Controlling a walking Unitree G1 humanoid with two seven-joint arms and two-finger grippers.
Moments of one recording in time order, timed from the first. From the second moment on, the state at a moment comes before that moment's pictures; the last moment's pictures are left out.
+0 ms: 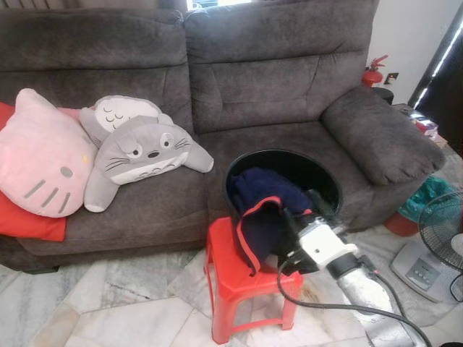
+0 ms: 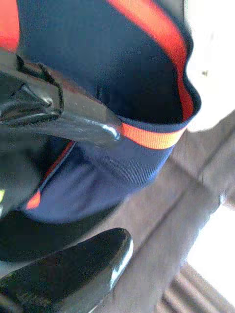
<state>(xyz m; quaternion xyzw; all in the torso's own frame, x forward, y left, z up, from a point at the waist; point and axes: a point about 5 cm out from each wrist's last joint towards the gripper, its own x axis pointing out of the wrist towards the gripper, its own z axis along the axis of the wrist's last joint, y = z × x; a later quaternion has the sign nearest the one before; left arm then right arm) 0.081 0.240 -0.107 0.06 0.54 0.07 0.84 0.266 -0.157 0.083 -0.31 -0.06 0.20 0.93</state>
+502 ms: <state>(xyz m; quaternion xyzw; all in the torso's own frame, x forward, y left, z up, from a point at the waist) 0.083 0.242 -0.106 0.06 0.54 0.07 0.84 0.280 -0.135 0.097 -0.29 -0.08 0.27 0.92</state>
